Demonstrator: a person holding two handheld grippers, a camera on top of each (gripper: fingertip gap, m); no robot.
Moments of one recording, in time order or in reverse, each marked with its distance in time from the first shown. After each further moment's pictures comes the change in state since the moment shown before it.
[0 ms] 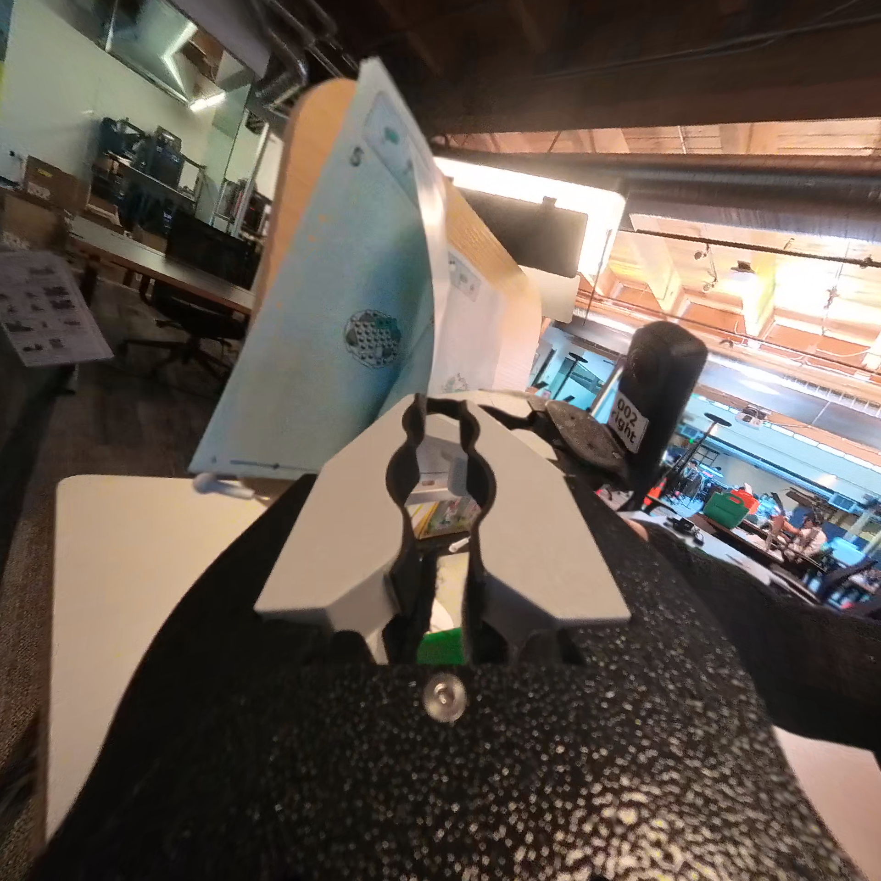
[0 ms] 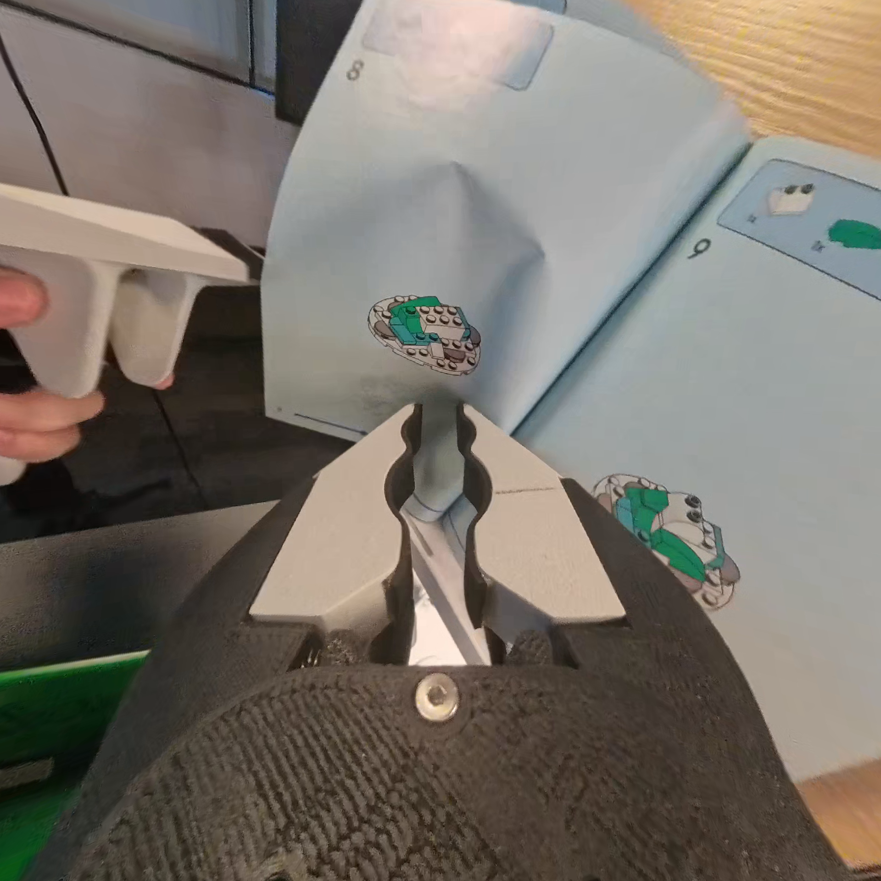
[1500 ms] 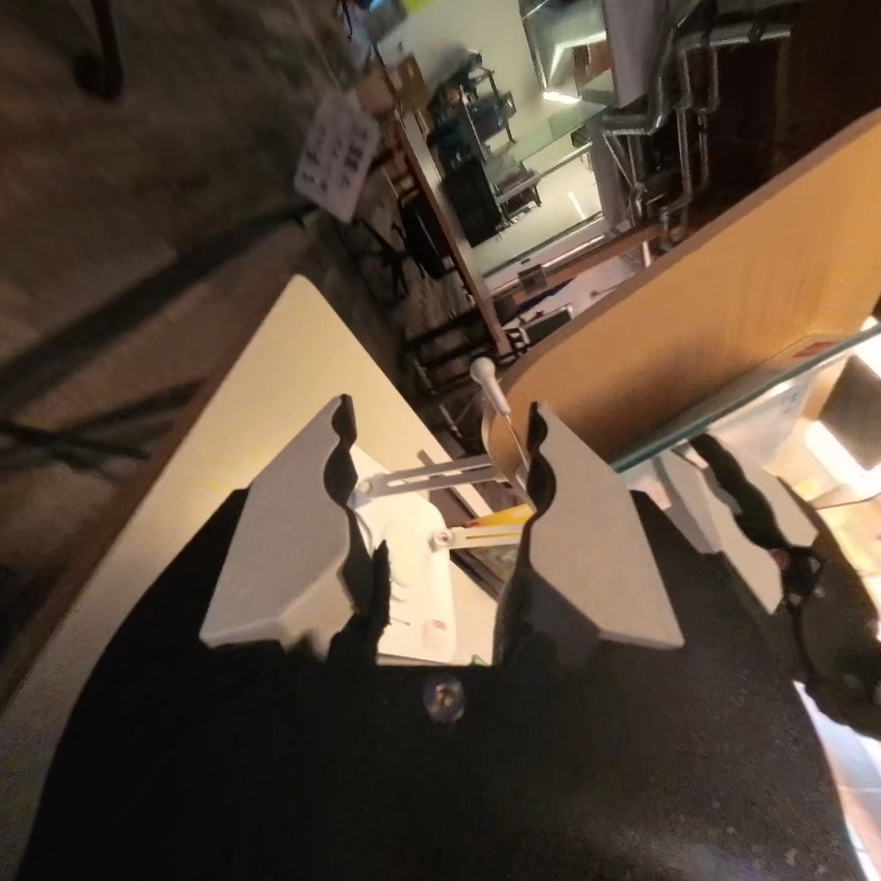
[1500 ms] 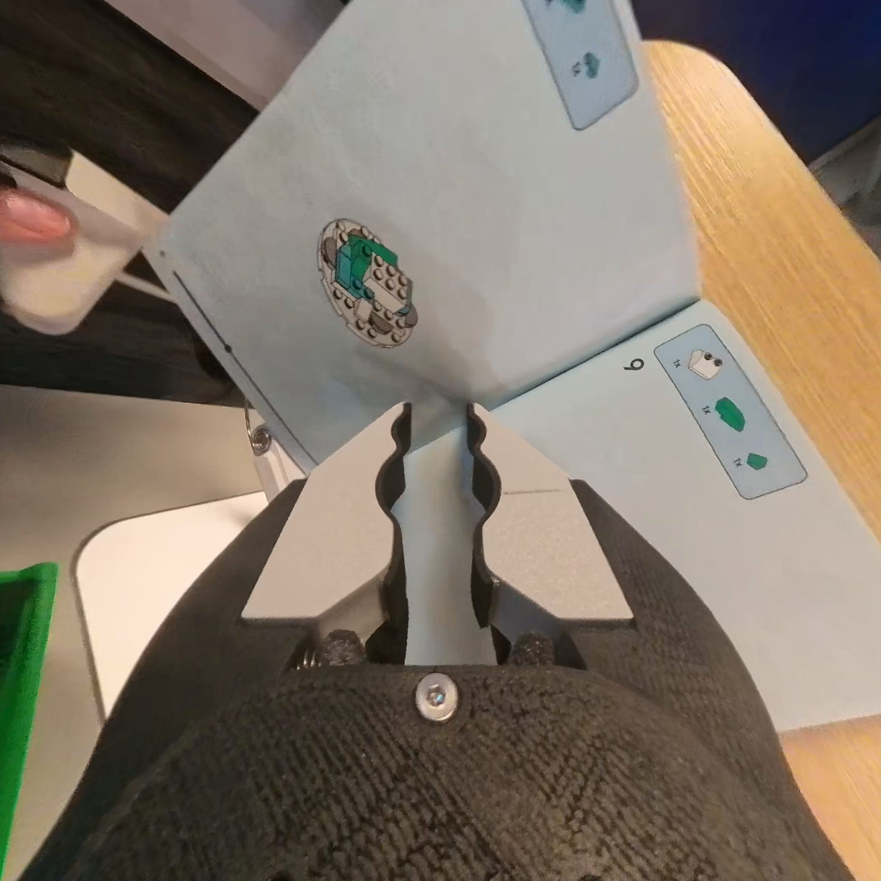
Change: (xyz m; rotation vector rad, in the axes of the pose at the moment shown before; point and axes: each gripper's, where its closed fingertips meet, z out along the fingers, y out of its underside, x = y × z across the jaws) left arm -0.113 0.062 -0.020 0.039 -0.568 -0.549; right arm 0.036 -0.003 -0.006 -0.149 0.130 -0.432
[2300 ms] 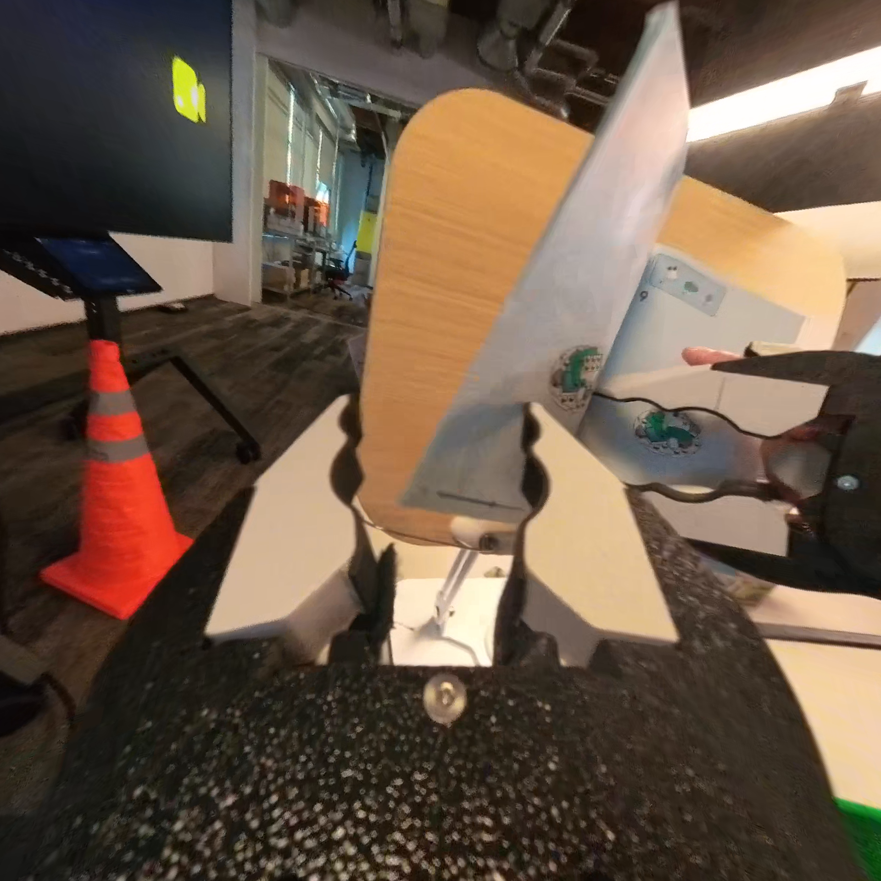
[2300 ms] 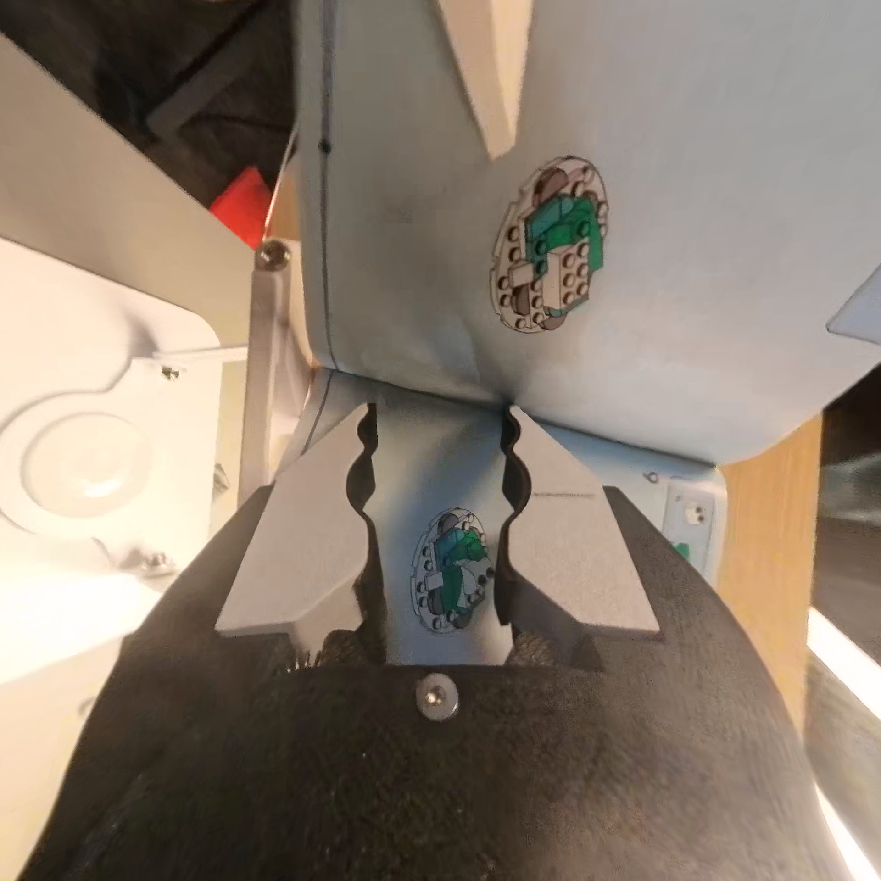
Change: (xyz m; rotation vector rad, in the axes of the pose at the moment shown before) left arm 0.109 -0.006 -0.012 0.272 0.020 0.847; right arm -0.004 0.028 -0.015 -0.117 -0.007 -0.629
